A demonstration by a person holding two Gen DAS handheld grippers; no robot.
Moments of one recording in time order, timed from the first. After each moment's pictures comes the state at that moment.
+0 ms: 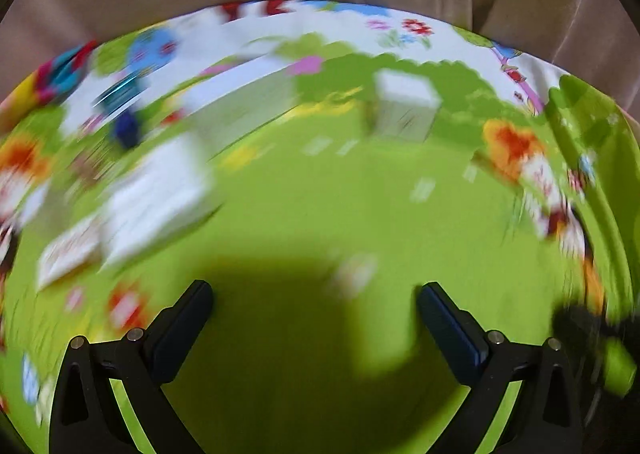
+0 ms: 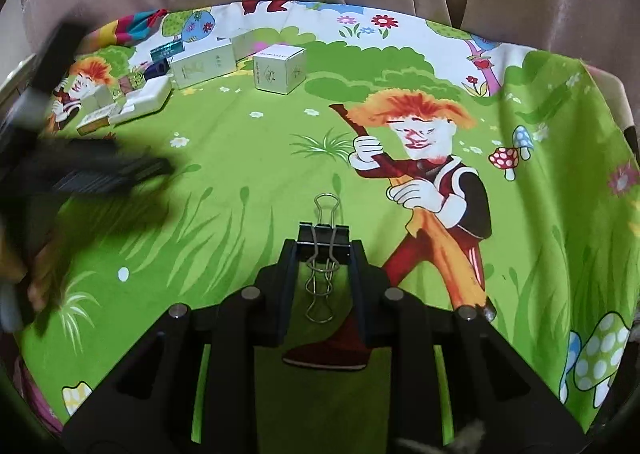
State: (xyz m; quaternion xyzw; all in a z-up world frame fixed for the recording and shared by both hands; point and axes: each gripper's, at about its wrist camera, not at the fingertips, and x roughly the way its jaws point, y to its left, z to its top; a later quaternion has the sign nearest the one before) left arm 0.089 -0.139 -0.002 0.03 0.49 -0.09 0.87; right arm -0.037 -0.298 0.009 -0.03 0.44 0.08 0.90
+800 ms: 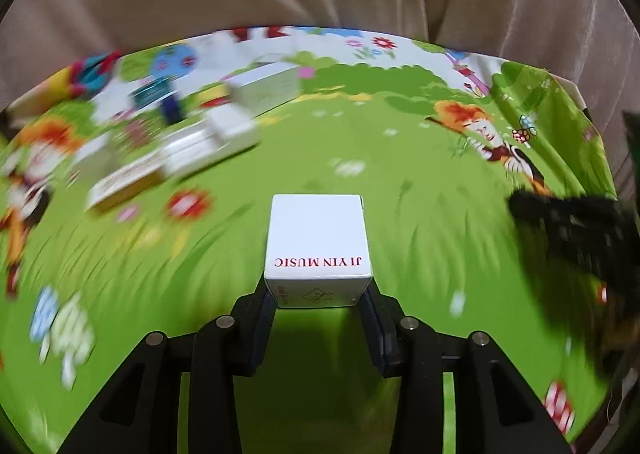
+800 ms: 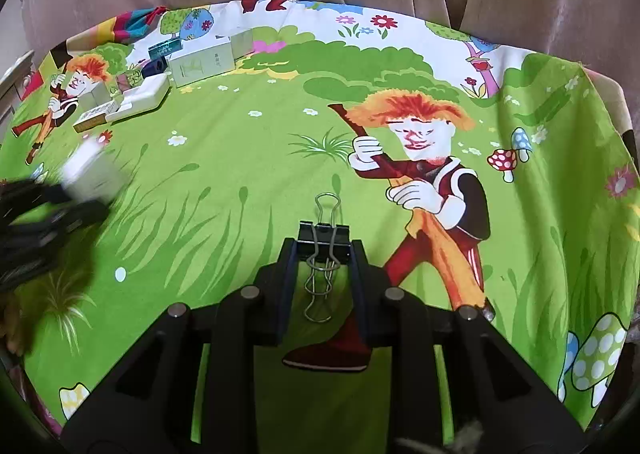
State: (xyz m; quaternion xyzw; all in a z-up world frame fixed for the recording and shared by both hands) left arm -0.056 -0.069 0.011 0.04 0.43 -0.11 0.89; right arm -0.036 -0.297 0.007 -0.03 0.44 0.07 0.90
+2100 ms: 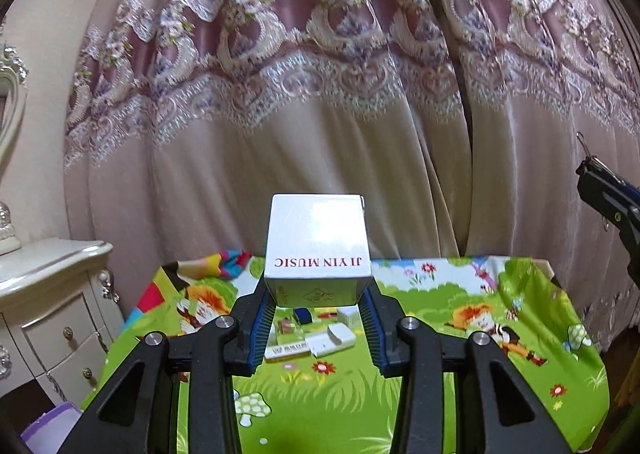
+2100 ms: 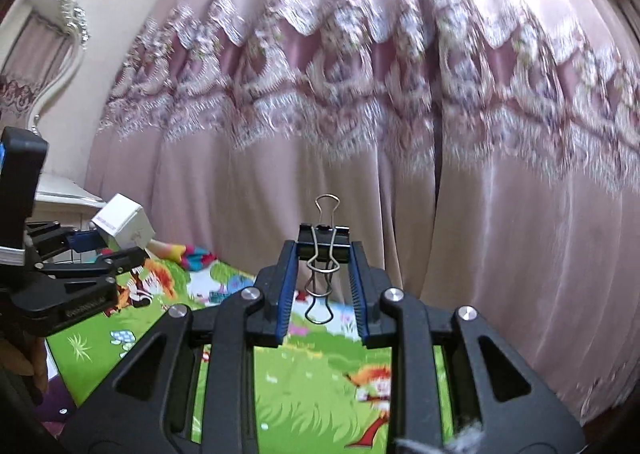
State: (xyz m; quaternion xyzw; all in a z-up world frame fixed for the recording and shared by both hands) left arm -0.217 -0.024 0.191 0.02 0.07 0.01 1.00; right arm -0.267 -0.207 0.212 -0.09 -0.06 0.05 0.99
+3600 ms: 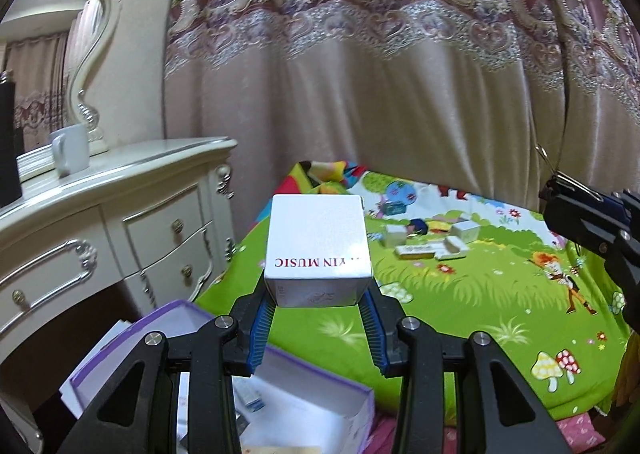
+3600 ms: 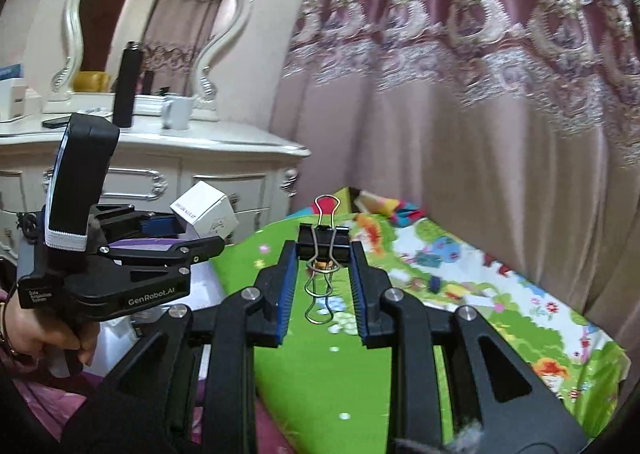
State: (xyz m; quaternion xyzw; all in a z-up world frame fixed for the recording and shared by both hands) left arm -0.308 0.134 0.139 -0.05 0.20 0.14 0.97; right arm -0.278 -0.040 0.187 -0.15 0.09 0.38 0.91
